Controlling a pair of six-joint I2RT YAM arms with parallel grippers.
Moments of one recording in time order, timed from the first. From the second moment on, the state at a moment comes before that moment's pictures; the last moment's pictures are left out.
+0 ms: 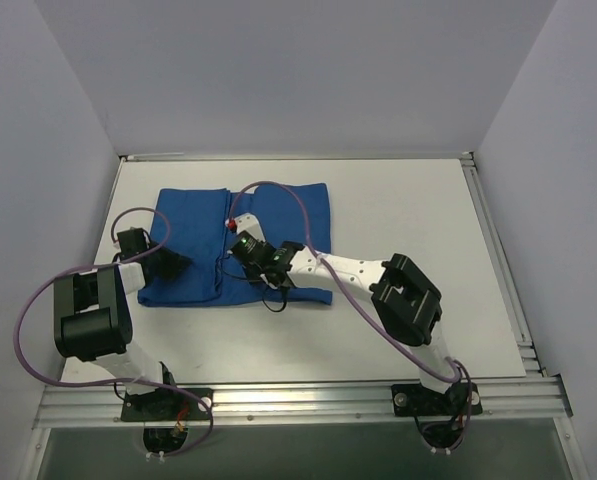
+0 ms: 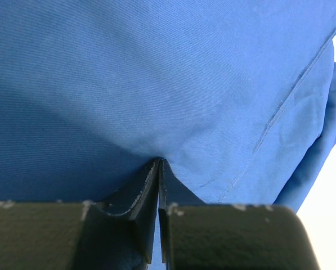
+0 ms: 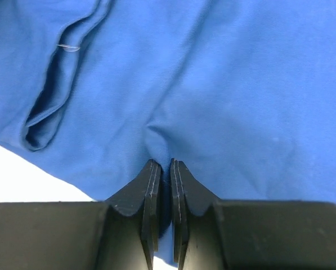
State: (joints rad) left arm 0.21 1.65 0.69 0.13 0.31 -0.91; right arm 1.03 2.03 1.55 -0.41 0.37 0.41
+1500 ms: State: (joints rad) left arm -0.19 1.50 1.10 -0.60 -0.03 -0.58; right arm 0.35 1.73 1.19 -0.38 0.10 0.30
